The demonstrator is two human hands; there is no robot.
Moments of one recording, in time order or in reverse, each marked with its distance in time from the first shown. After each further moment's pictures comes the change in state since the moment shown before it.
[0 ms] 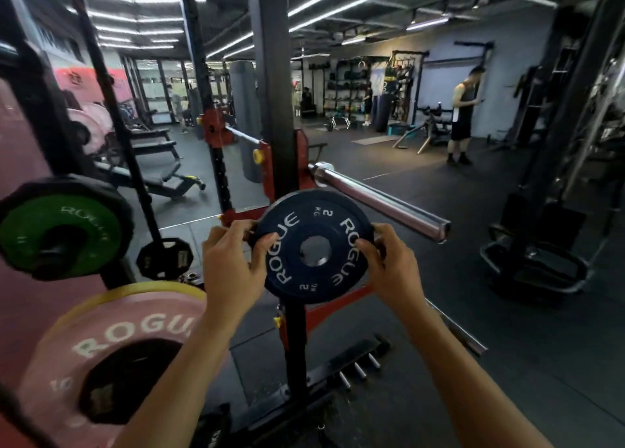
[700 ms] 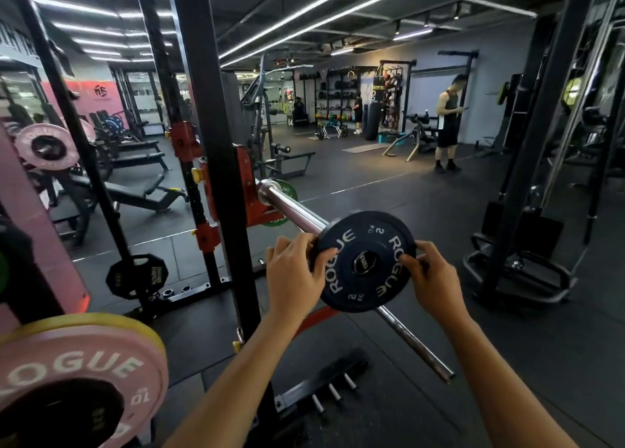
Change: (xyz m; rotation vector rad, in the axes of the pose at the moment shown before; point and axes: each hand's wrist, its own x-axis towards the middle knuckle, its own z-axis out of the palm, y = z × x) left_hand 0.001 0.134 0.203 -0.029 -0.135 0.032; right_hand 0.057 0.169 -0.150 -0.128 0.041 0.138
